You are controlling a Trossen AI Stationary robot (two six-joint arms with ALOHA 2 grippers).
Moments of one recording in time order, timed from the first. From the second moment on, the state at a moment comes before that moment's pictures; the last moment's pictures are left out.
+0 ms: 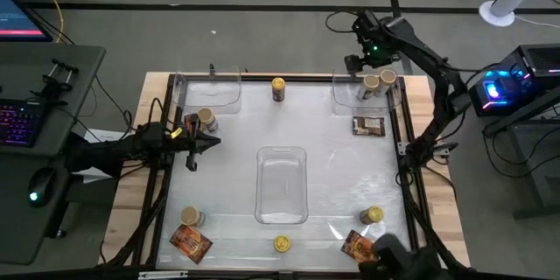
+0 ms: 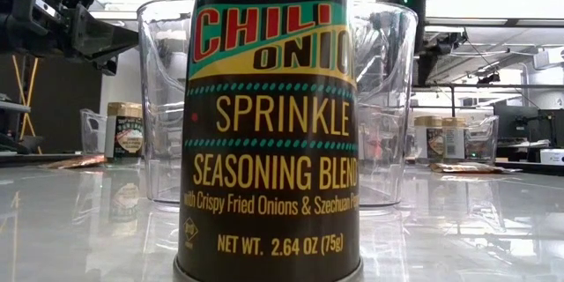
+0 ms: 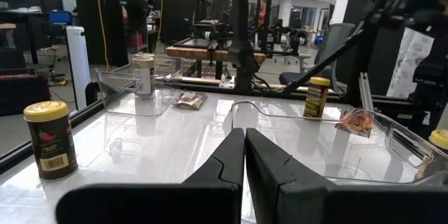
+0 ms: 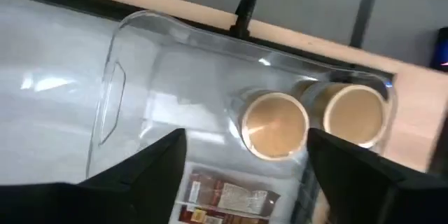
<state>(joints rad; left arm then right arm) 0.11 0.00 0.01 0.01 0.03 -0.05 -0.92 1.68 1.69 -1.36 0.18 0.37</state>
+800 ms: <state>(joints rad) 0.11 0.00 0.01 0.01 0.03 -0.05 -0.90 1.48 1.04 -0.89 0.14 0.68</state>
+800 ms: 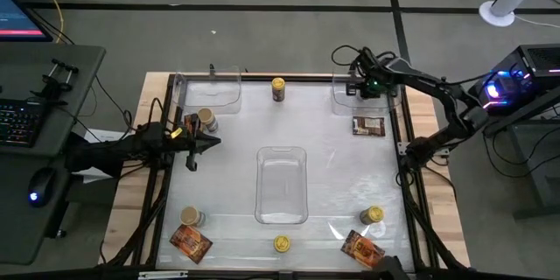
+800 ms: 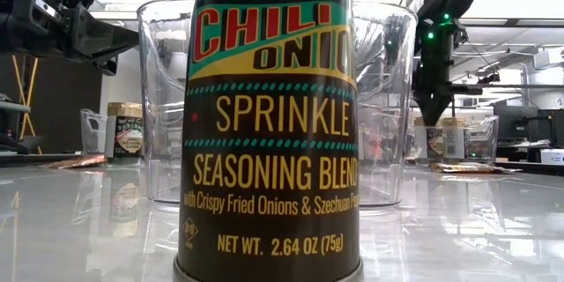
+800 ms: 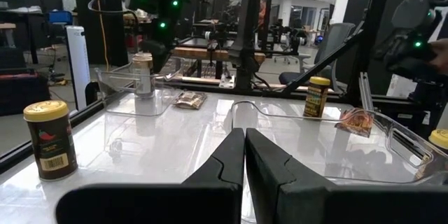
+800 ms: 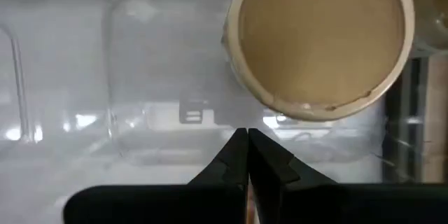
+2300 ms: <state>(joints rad) 0.11 0.00 0.01 0.01 0.03 -0.05 -0.94 1.48 1.03 -0.79 0.28 0.67</state>
